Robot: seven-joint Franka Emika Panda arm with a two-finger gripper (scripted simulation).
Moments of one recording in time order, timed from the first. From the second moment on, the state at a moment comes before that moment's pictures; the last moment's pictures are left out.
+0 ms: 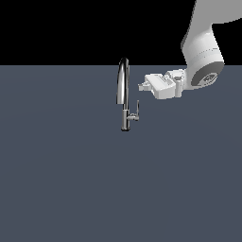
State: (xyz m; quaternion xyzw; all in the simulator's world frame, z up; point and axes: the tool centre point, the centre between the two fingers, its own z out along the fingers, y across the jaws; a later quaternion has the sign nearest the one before) arm 0.114 -0.081 0.200 -0.58 0.49 0.43 0.49
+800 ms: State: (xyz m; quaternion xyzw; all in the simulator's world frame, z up) arm 0.126 -0.077 0.128 -0.47 0.53 0.47 0.53
